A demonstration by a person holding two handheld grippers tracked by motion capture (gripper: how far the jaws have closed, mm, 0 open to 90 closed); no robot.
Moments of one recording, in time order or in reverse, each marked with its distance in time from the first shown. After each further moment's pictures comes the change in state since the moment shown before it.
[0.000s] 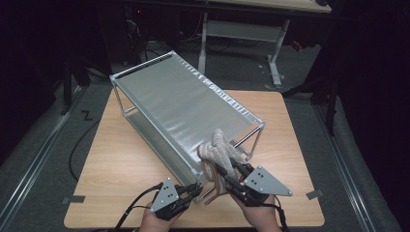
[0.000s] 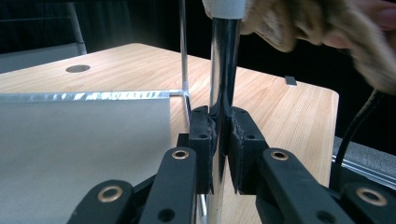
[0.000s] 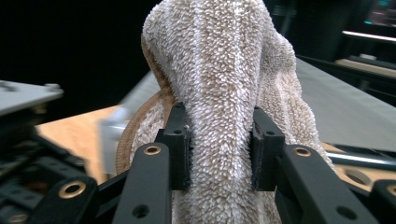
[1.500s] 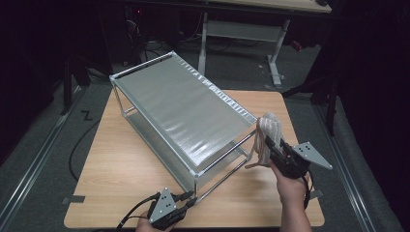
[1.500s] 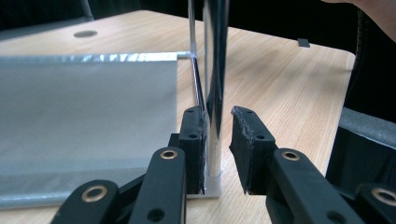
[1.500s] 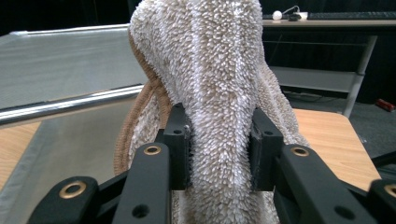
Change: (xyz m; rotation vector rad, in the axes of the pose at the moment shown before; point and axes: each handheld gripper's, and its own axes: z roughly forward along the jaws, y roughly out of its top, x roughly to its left) left arm -0.009 -0.024 -0.011 0.095 0.051 0.004; right arm -0.130 -0.039 -0.021 0.051 -0.377 0.242
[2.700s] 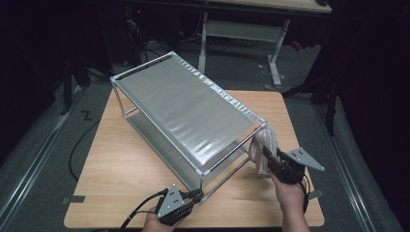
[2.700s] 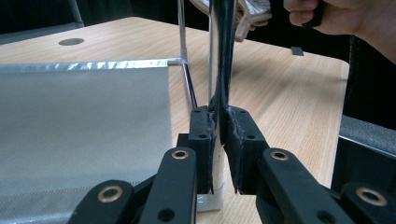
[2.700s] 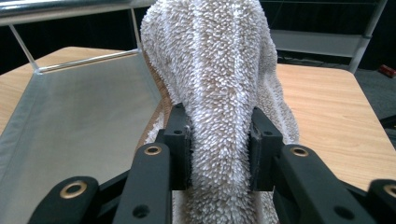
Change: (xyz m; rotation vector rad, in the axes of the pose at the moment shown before) left arm -0.001 0.005 0.019 -0.014 -0.030 0.011; right arm -0.003 -0.027 0.003 0.148 -0.009 -0.002
